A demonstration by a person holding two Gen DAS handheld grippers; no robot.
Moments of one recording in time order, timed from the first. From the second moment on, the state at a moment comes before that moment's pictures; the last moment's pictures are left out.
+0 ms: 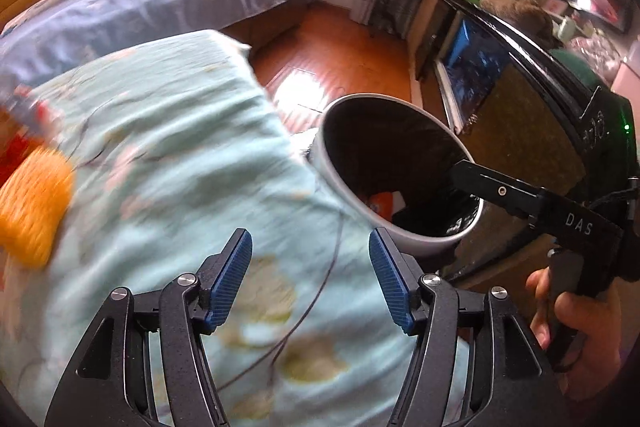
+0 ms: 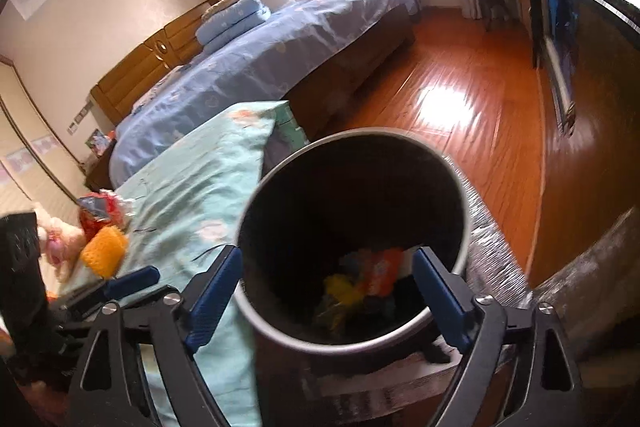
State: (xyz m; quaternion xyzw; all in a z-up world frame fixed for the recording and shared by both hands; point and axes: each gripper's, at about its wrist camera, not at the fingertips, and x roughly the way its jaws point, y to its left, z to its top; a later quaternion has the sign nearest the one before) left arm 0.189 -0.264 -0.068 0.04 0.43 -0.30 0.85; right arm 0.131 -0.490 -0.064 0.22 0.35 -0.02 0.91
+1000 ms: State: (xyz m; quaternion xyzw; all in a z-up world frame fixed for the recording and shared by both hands) left arm 0.190 -0.015 -0.075 -0.08 0.42 -0.10 0.90; right arm 0.174 -0.276 -0.053 0.13 0.38 0.15 0.90
